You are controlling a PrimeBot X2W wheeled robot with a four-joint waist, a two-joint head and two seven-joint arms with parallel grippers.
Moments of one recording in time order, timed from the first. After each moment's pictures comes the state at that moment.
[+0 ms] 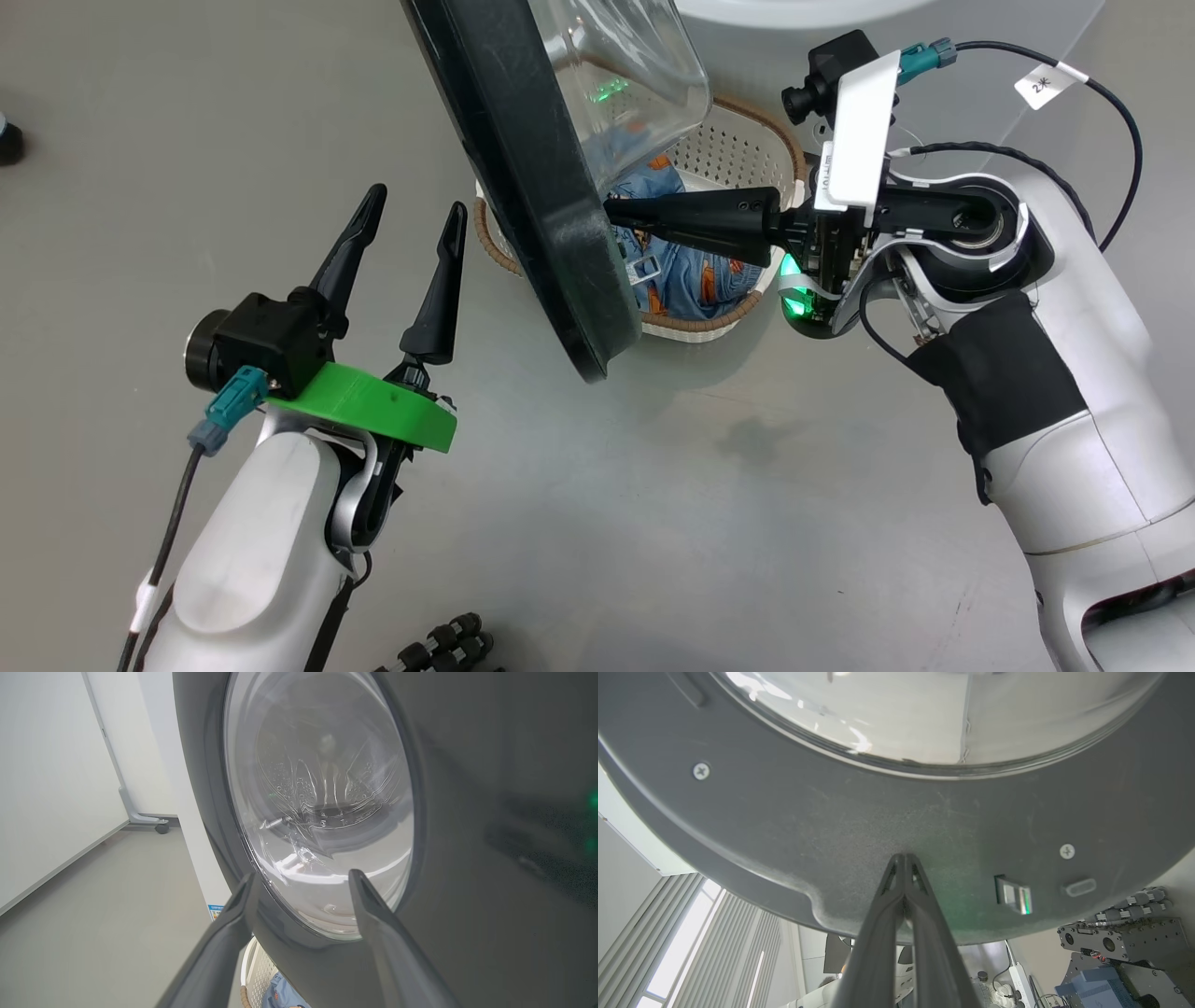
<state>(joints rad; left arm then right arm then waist) -0.26 0.11 -0.36 0.13 -0.42 -0.13 -0.25 -0.69 -0.07 0.44 0.32 1.71 -0.12 1.00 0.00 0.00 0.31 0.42</state>
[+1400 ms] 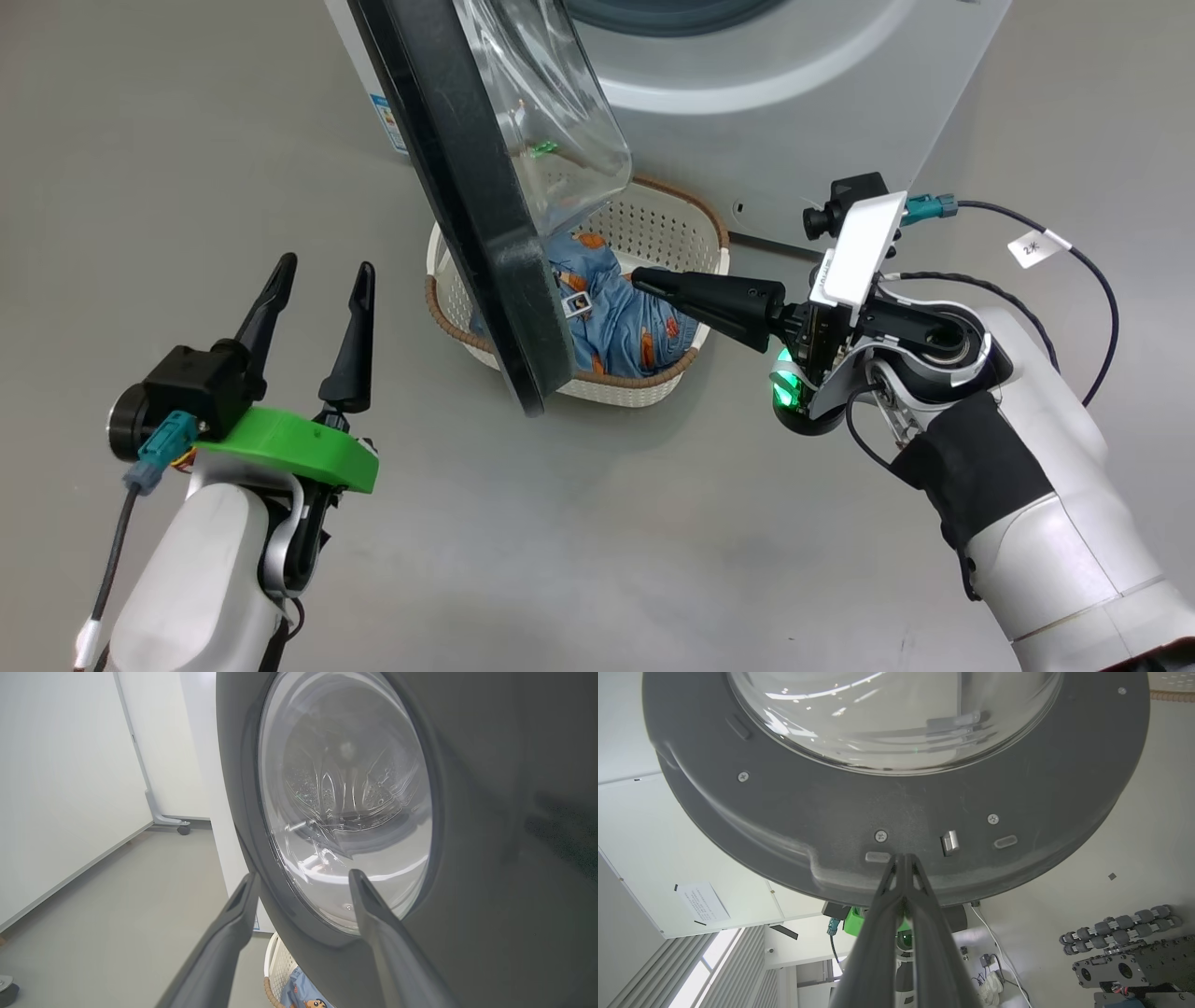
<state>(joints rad) -0.18 0.17 -0.27 0.19 -0.43 -0.13 -0.25 -0.53 -0.07 0.45 0.41 1.78 -0.01 0.80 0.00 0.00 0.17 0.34</state>
